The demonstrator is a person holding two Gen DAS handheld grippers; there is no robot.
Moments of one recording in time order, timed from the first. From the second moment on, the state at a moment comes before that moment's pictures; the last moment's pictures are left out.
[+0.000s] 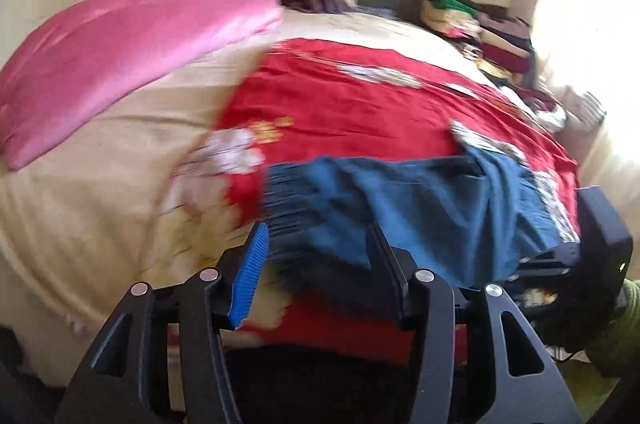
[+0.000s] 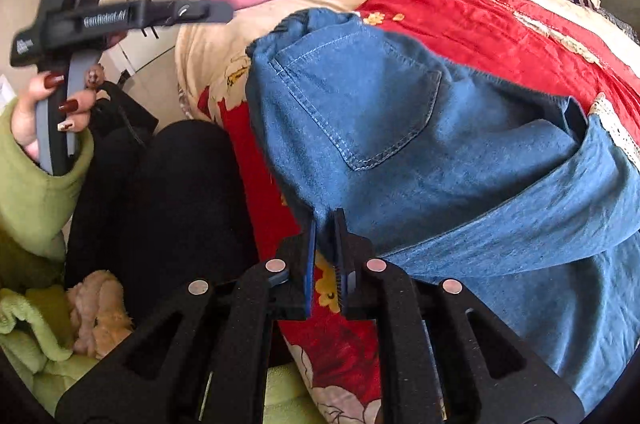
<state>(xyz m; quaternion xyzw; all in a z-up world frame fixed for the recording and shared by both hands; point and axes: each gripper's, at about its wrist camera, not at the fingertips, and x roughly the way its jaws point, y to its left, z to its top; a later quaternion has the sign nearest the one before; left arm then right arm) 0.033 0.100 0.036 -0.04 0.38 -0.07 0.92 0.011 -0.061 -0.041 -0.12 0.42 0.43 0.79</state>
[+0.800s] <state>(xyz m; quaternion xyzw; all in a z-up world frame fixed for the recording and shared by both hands) 0.045 0.081 -0.010 -0.05 0.43 -0.08 0.90 0.032 -0.107 -0.013 -0.01 0.43 0.36 0.83</state>
